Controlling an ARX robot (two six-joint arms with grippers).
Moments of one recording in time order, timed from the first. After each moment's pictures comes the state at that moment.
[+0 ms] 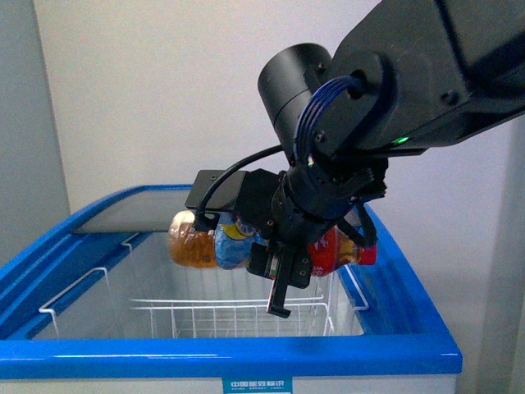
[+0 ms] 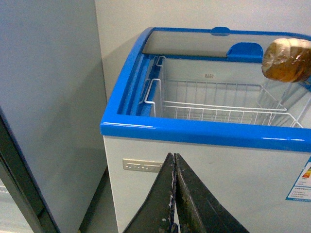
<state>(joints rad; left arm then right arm) 0.00 0.49 0.02 0.47 0.00 -0.01 0.47 1.99 1.63 -0.21 0.16 -1.01</state>
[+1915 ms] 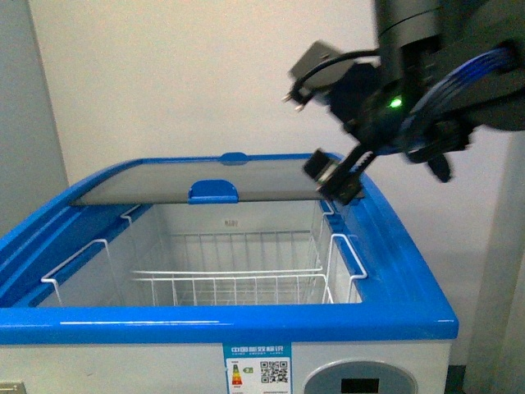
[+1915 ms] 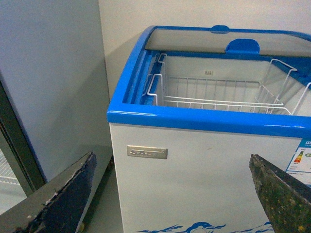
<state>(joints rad) 0.00 0.01 0.01 0.00 0.00 0.00 0.35 1.84 1.38 0.33 0.40 -0.75</state>
